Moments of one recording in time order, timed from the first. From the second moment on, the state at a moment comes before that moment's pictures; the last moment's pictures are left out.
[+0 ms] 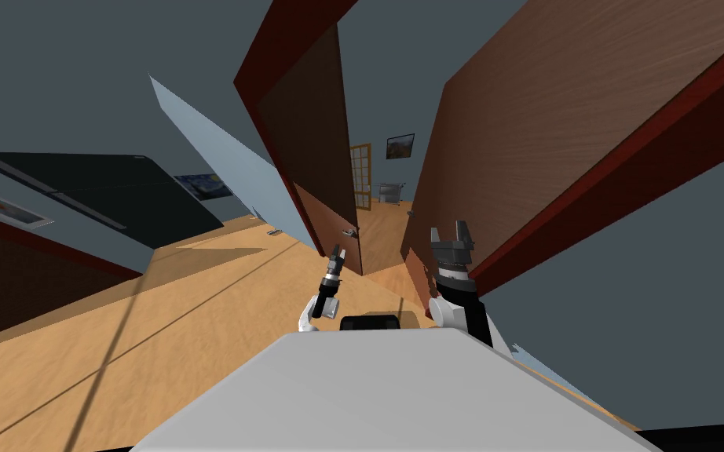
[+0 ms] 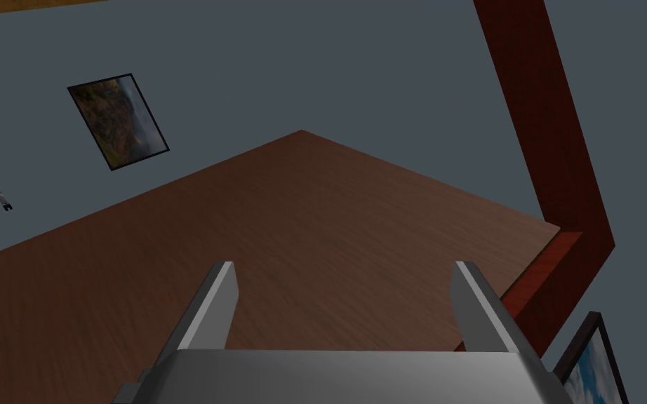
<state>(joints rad) 0.15 0.08 -0.21 -1.44 -0.07 -0.72 0.12</state>
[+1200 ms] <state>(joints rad) 0.03 0.09 -0.27 -1.12 -0.09 -0.76 0.15</state>
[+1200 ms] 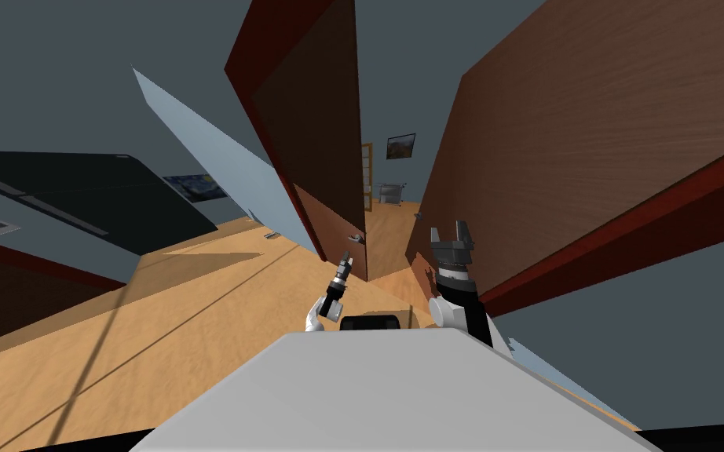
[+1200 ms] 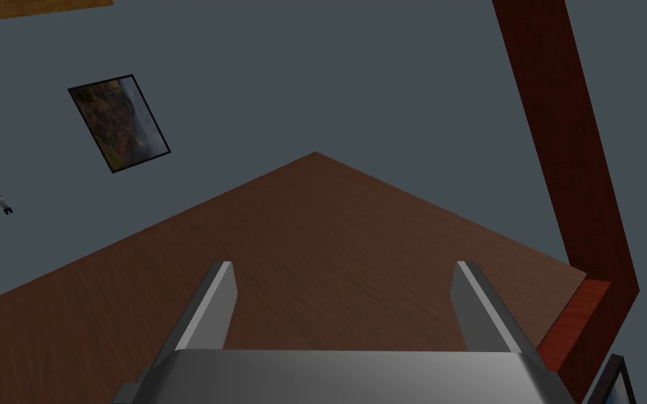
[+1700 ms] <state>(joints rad) -0.03 0.08 -0.29 -0.98 -0.10 -0.78 0.17</state>
